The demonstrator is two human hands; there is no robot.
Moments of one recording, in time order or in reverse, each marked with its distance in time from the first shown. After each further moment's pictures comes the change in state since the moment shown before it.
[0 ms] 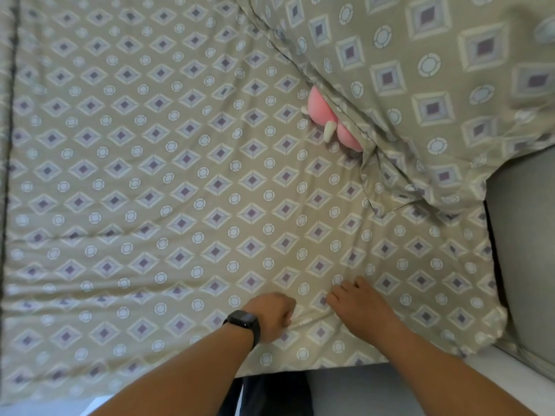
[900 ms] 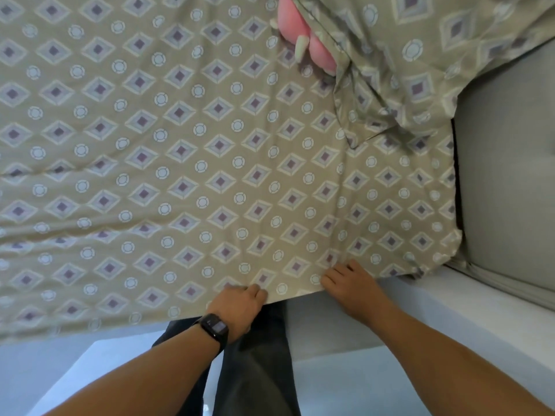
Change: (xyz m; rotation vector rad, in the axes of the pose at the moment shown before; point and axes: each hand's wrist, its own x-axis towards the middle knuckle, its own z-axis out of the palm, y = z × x) left_hand -0.063 0.008 0.112 0.455 -0.066 0.047; right_hand -0.101 -0.048 0.047 0.045 0.059 -0.027
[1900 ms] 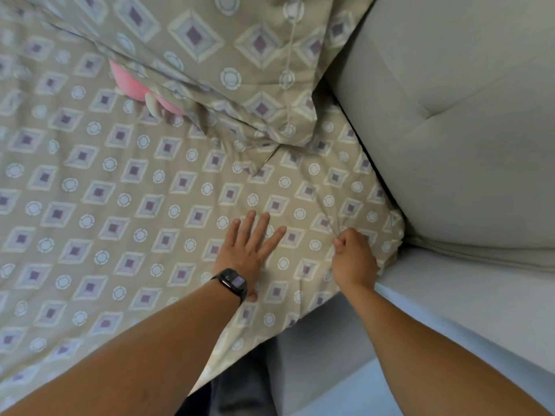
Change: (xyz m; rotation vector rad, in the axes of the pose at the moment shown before) left_hand 0.163 0.052 -0.152 0.540 0.197 0.020; right_hand -0.014 0.092 0.023 0.791 0.352 1.446
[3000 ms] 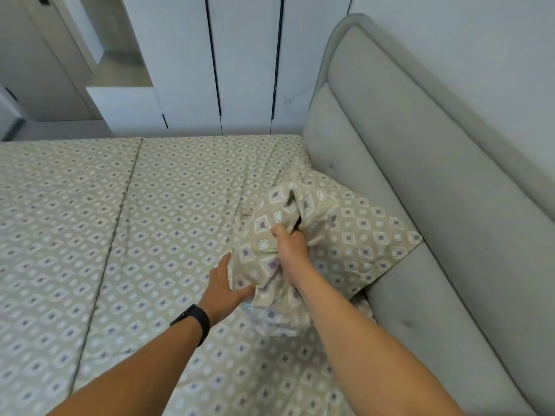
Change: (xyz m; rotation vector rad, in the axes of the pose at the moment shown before) left_hand -0.354 -0.221 -0.280 -1.582 0.597 -0.558; right_hand -0.198 -0.508 -0.332 0.881 -0.449 -0.262
